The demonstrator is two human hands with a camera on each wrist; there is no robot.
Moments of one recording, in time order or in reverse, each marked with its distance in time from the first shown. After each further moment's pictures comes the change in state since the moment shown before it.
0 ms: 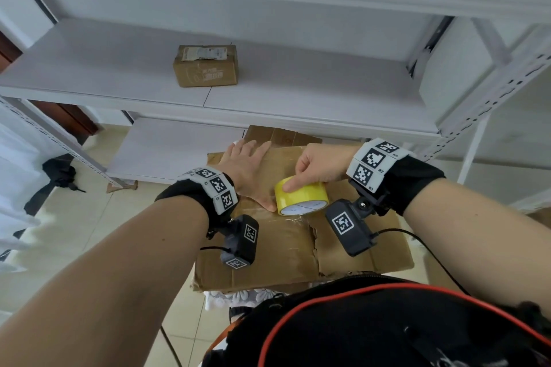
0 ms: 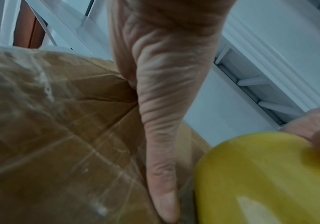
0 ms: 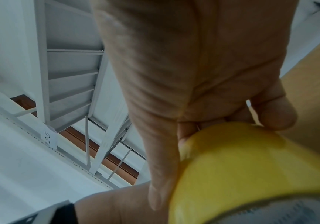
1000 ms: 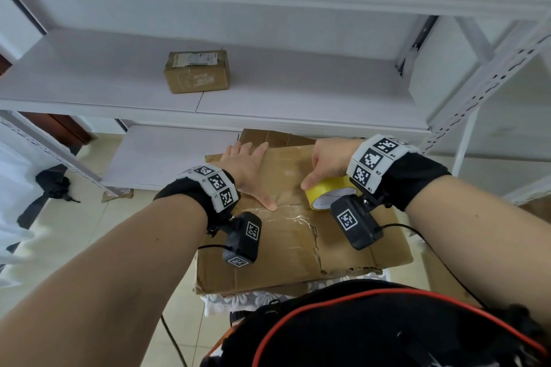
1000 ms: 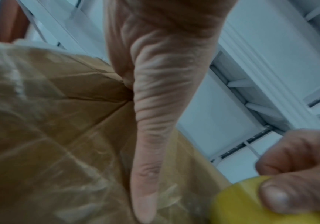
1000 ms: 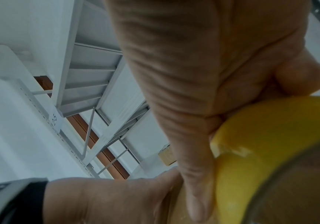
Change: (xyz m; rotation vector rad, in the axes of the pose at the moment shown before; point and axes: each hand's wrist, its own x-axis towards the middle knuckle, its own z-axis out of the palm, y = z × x) left_hand 0.001 0.017 -0.016 0.033 -0.057 -0.015; right_hand -0.020 0.006 -0.013 -0.368 0.118 0.234
